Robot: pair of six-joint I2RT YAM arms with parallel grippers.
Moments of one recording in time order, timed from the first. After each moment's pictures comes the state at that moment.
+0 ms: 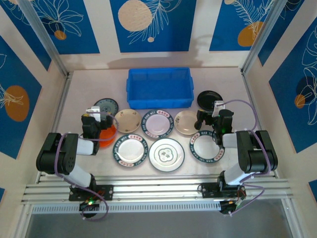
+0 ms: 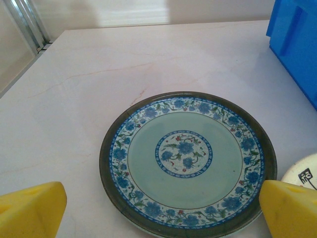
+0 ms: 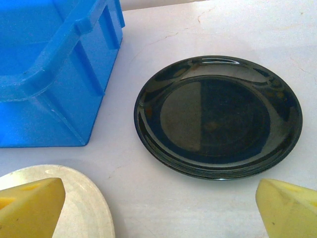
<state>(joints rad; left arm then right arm) -0.05 1.56 0.32 0.92 -0.12 0.01 0.01 1.53 0.40 0.71 -0.10 0.10</state>
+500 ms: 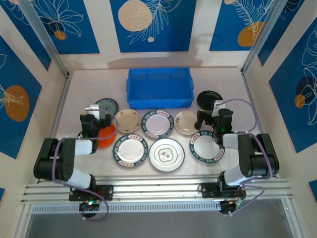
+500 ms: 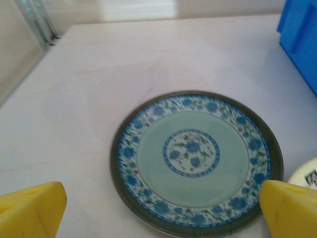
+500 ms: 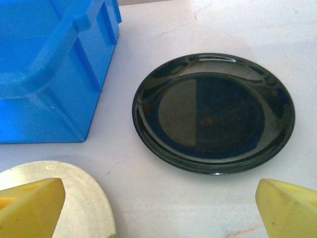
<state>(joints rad) -0.05 1.44 0.37 0.72 -0.17 0.00 0.04 1.46 0.43 0.59 -0.04 0.09</state>
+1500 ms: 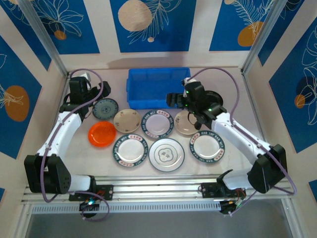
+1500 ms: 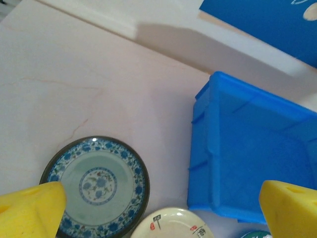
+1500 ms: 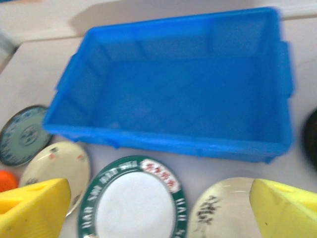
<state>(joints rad) -0.06 1.33 1.11 -0.33 0.03 -0.44 0.57 1.36 1.16 -0.38 0.12 0.40</state>
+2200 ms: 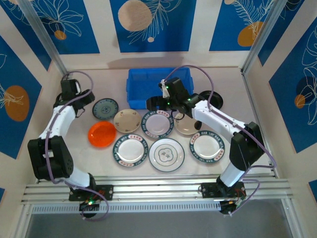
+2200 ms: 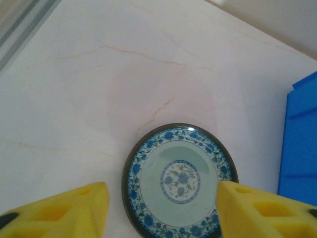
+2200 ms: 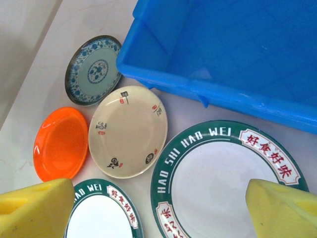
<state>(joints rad) 0.17 1.51 1.12 -0.36 0.08 -0.36 0.63 1.64 1.36 -0.45 -0.18 0.43</state>
